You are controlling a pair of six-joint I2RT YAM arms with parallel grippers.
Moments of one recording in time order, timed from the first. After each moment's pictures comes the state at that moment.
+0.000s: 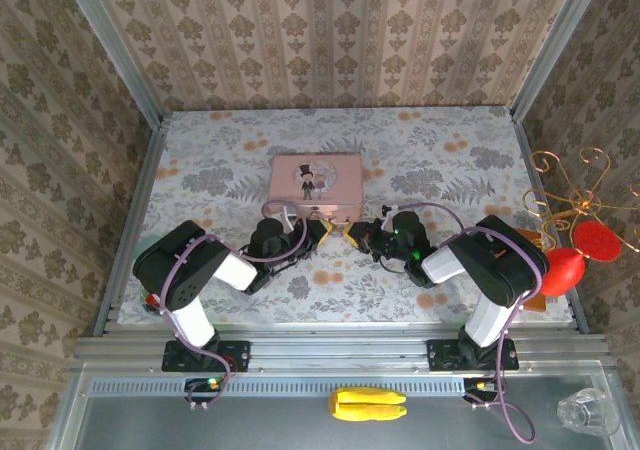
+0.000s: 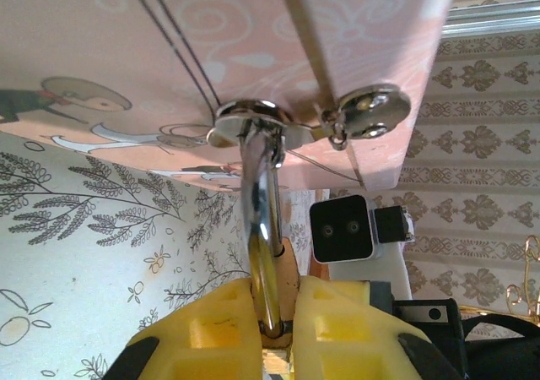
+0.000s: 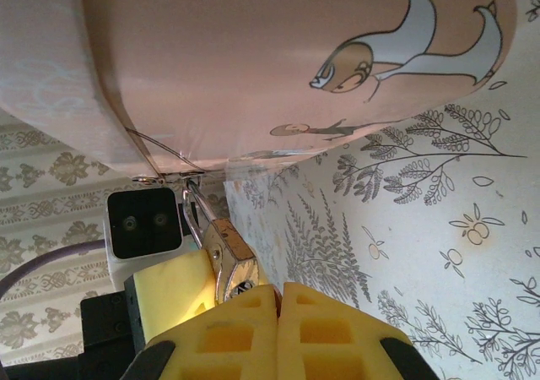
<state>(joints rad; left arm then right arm) -0.72 1.73 0.40 1.08 0.31 -1.39 0.53 1.73 0.42 0.98 -0.43 1.44</state>
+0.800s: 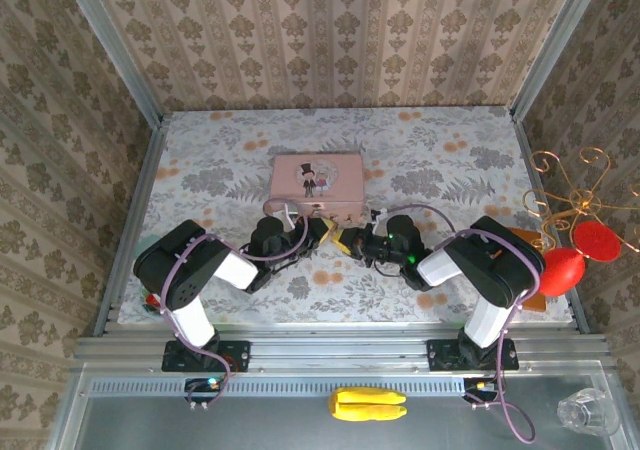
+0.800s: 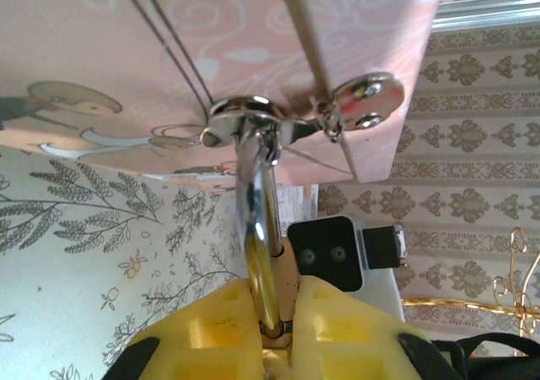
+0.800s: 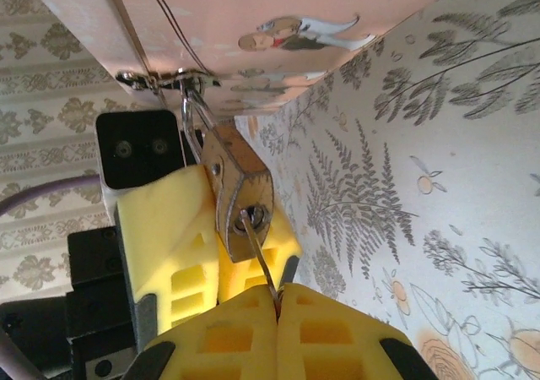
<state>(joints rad) -0.72 1.73 0.41 1.10 0.33 -1.39 0.58 1.71 0.42 1.00 -0.48 1.46</state>
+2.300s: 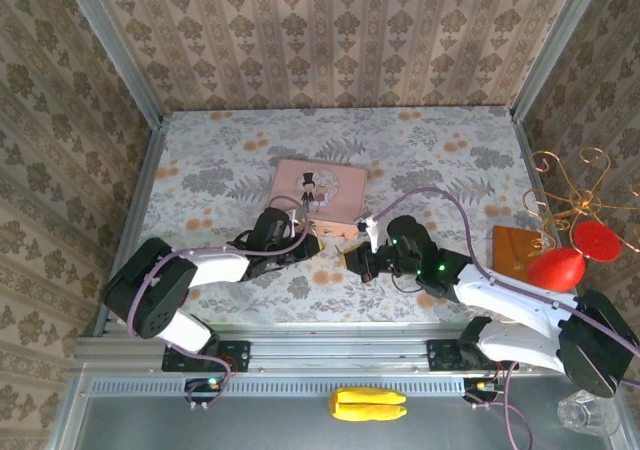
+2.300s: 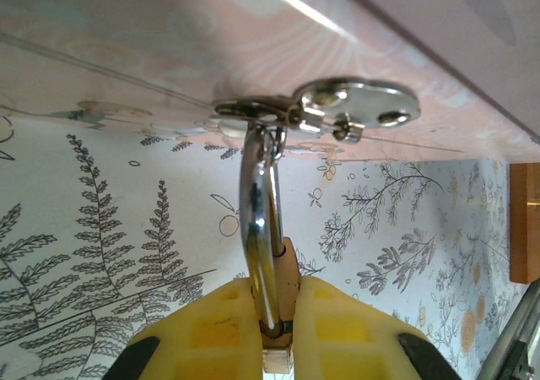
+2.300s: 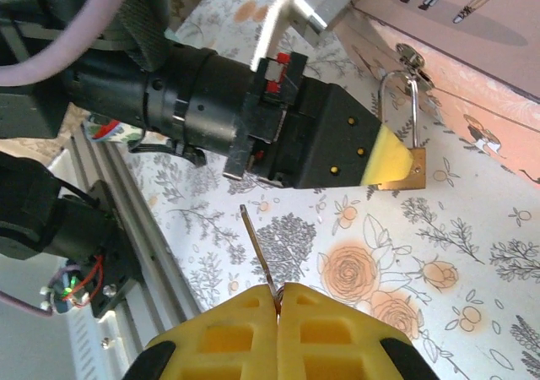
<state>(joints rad) -0.69 1.51 0.51 0.30 0.34 -0.84 0.77 1.10 0.54 0.03 -0.32 0.42</state>
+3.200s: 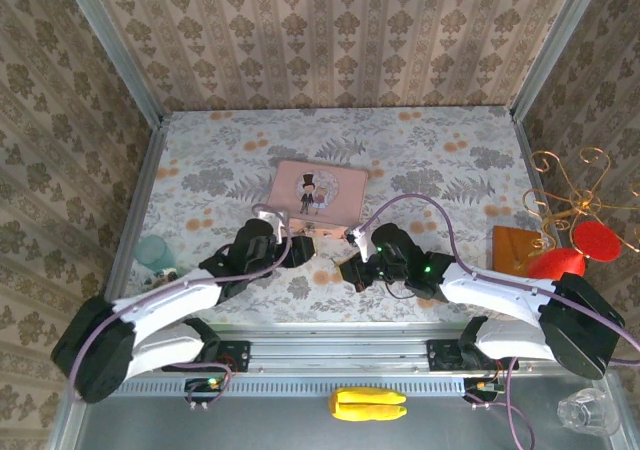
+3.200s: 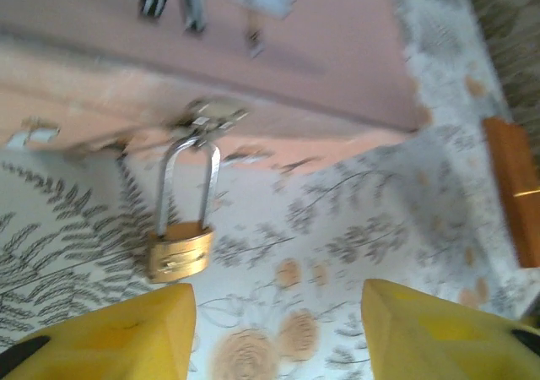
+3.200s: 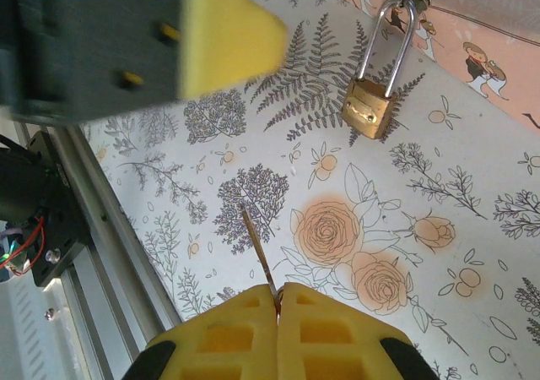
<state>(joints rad) -0.77 1.06 0.43 0.09 0.15 -0.70 0.84 1.20 0.54 0.02 -0.26 0.39</state>
